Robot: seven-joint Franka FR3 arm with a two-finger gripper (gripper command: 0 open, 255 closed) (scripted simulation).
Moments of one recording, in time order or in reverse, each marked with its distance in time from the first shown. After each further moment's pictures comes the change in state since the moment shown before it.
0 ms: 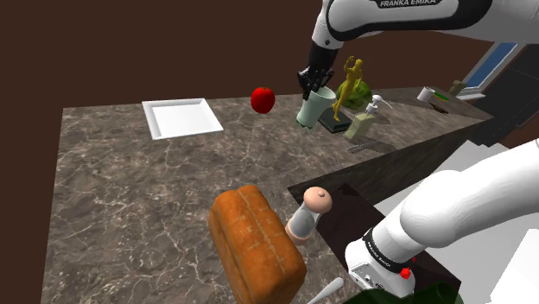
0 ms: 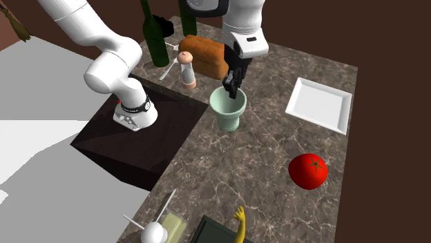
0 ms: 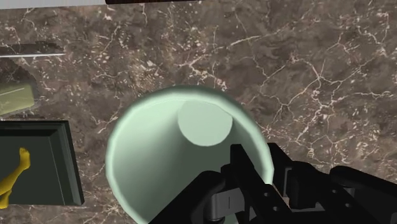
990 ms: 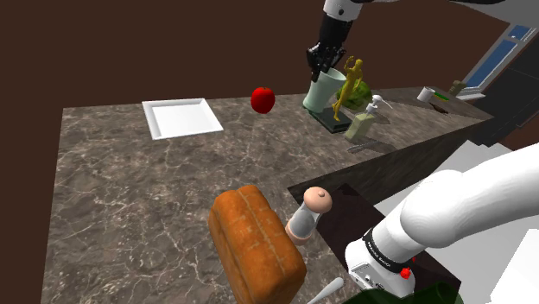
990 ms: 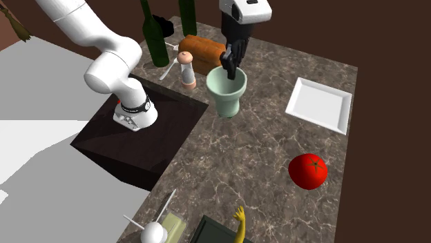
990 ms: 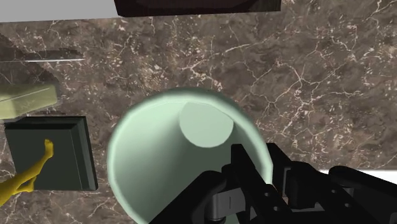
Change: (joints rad) arm 0.006 -0.035 0.011 0.147 0.009 -0.182 -0.004
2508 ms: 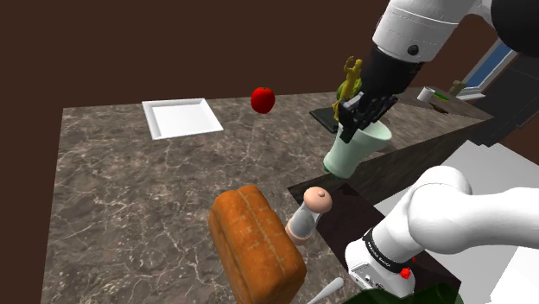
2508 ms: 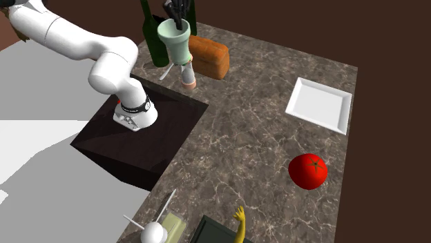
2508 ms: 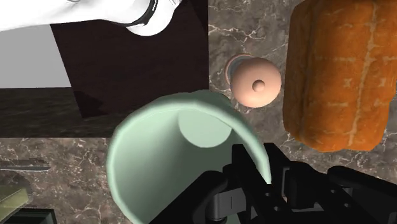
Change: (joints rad) arm 0.196 -0.578 0.306 -0.319 0.258 -0.269 0.373
